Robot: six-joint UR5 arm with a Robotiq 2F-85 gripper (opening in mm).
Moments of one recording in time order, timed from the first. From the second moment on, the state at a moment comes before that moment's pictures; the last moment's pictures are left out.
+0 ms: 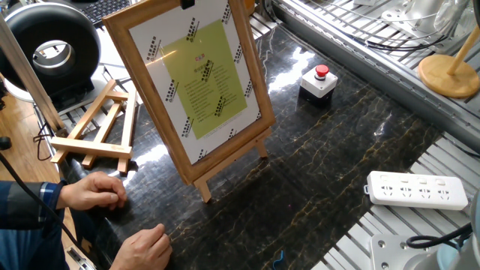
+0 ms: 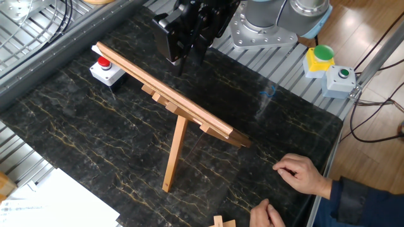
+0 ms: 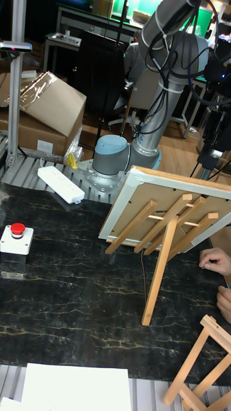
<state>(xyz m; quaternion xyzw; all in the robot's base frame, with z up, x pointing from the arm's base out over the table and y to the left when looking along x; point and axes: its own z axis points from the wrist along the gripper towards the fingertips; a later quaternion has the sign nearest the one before) 0.567 0.140 0.404 -0.66 0.74 -0.12 0.06</state>
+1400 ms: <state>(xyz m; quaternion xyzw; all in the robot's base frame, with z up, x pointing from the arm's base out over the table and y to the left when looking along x) 0.446 0.063 0.469 -0.29 0.96 -0.01 0.03</state>
